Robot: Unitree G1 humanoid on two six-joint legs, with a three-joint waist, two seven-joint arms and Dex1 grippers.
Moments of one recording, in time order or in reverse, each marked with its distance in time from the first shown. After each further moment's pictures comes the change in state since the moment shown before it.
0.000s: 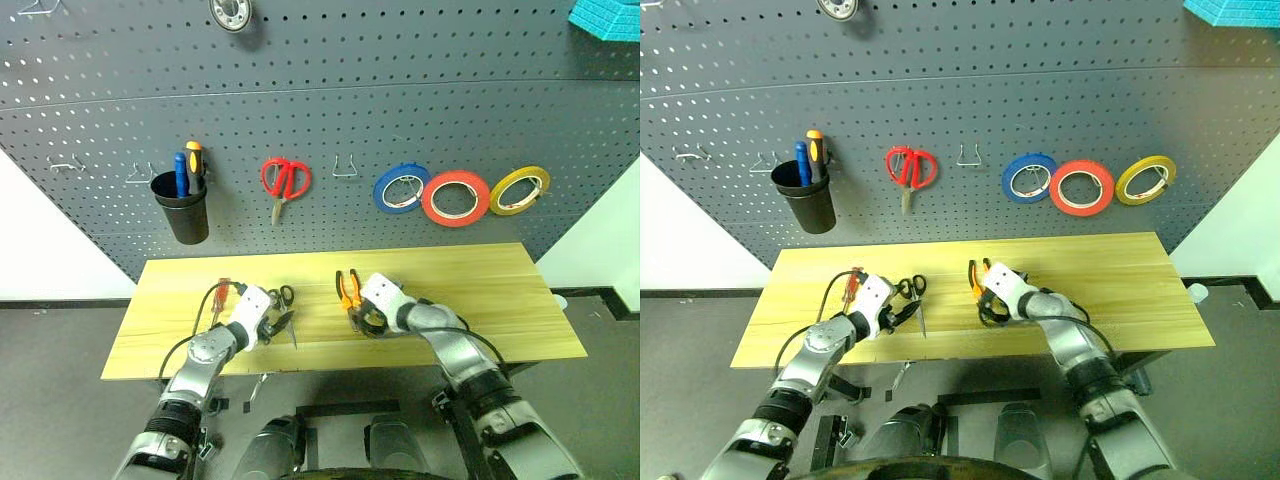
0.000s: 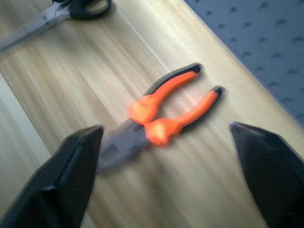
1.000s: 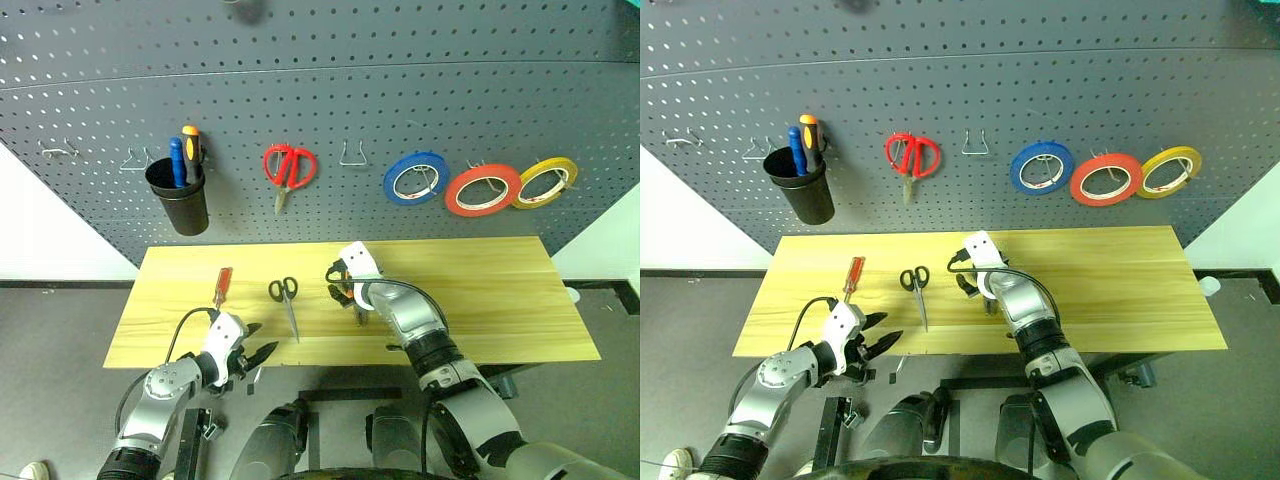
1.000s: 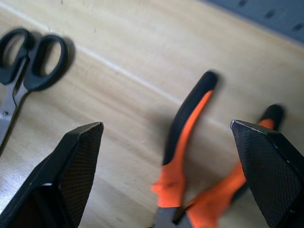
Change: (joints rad) left arm 0.233 0.099 0.039 -0.264 -0.131 0.044 -0.175; right arm -0.184 0.192 -0.115 0.051 0.093 0.345 -0.277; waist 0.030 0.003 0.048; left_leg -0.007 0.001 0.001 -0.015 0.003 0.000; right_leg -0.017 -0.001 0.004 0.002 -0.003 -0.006
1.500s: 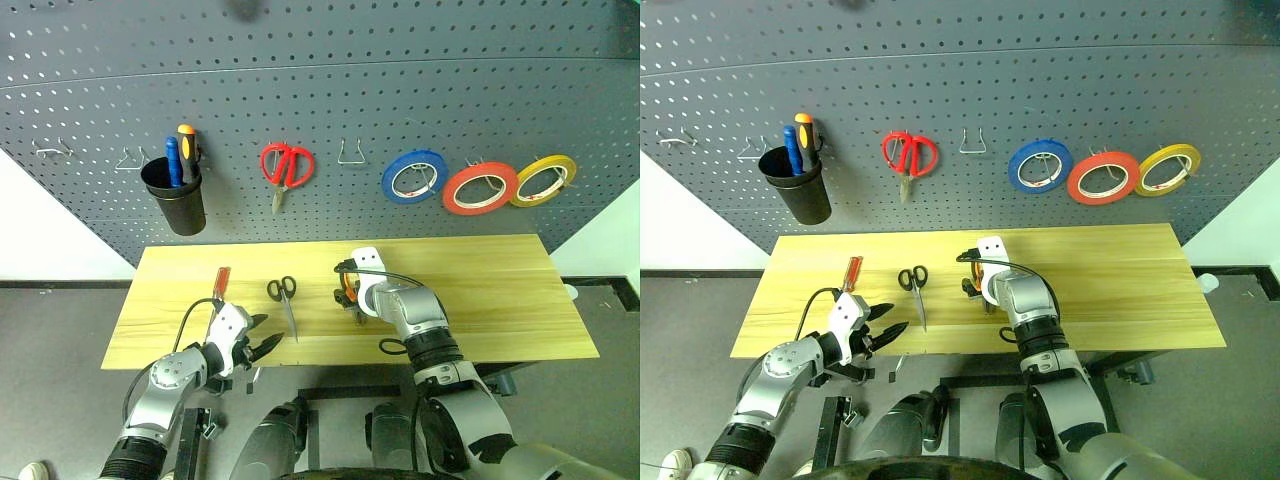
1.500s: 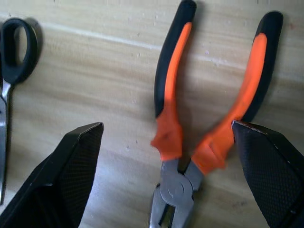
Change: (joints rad) left arm -0.044 -0.016 -0.002 0.003 -0.012 0.005 -0.021; right arm -0.055 0.086 -0.156 0.059 0.106 0.224 -0.135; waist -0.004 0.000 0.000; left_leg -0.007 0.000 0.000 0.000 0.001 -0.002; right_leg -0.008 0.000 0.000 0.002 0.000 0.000
